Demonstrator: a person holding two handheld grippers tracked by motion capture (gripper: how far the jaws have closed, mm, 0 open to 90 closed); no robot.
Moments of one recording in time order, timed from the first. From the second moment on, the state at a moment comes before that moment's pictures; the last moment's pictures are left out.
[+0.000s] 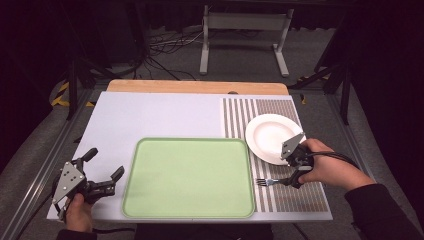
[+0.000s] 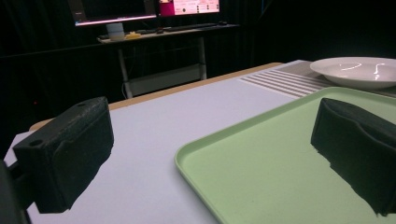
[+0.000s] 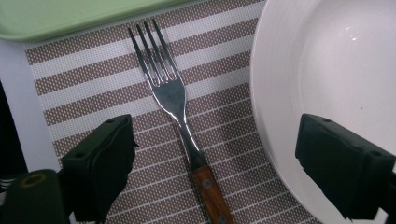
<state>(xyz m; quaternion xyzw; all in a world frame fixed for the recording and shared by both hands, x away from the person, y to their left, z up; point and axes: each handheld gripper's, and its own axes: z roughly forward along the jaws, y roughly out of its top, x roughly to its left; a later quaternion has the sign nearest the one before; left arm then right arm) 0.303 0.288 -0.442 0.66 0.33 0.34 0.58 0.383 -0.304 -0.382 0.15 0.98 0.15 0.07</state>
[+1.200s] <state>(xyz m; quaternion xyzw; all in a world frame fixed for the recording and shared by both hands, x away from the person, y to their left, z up) 0.303 0.287 -0.442 0.66 0.33 0.35 0.57 0.386 -0.298 -0.412 0.03 1.00 -0.02 0.03</state>
